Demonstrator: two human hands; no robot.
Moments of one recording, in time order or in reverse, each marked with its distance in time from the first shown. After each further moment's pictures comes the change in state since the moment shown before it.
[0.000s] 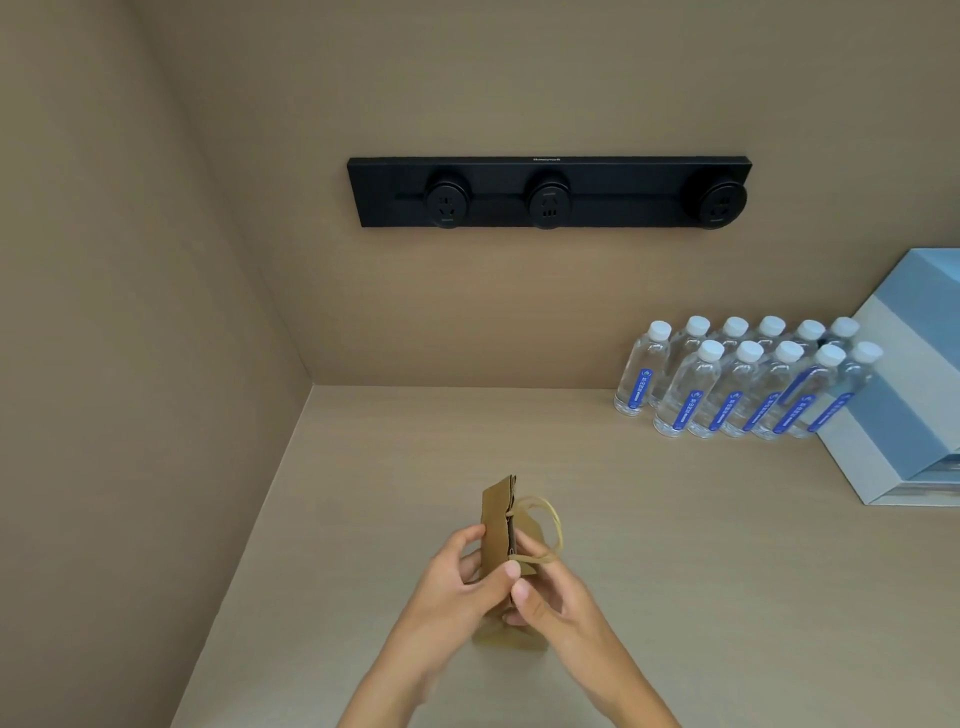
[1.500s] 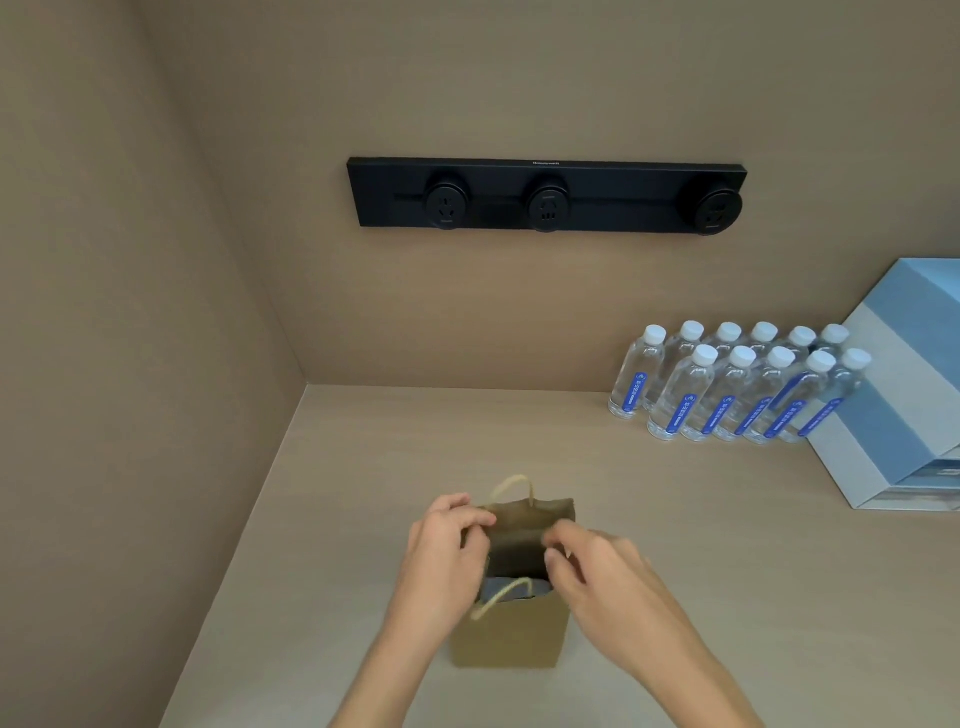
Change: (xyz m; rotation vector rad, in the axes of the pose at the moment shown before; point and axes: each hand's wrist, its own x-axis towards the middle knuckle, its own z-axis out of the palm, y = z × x) left_hand 0.018 0.027 0.004 0.780 0.325 0.264; right_hand -0.012 -0.076 -0.017 -1.108 0.208 0.000
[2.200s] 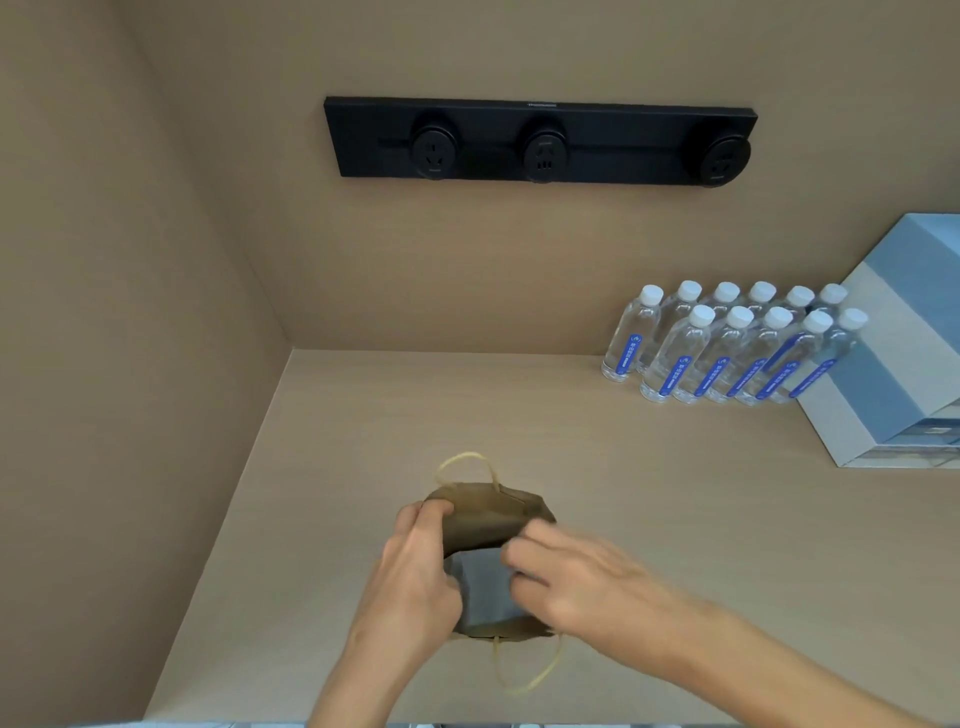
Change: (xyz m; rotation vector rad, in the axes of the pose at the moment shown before) left_hand -0.041 -0.015 -0.013 0.197 -0.101 -0.097; right_hand -0.013 -0.011 -0.008 -0.499 -0.308 -0.616
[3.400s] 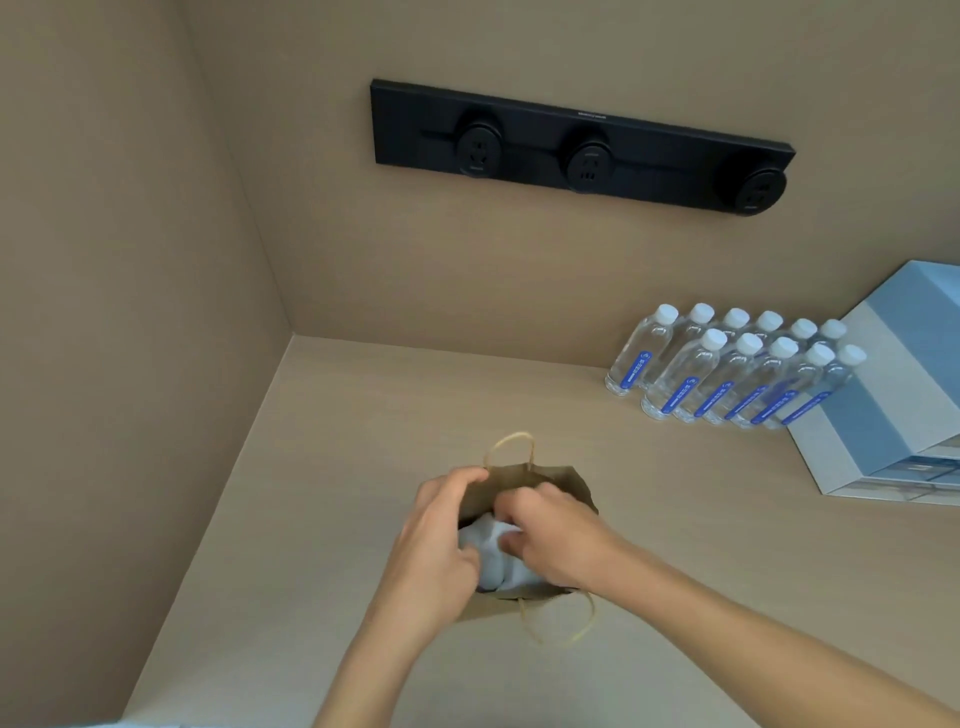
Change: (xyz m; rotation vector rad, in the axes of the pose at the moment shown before) left_hand 0.022 -0.003 -0.019 -0.347 -0.051 0.144; right_hand 0.086 0.016 0.015 0.341 -0.089 0.425
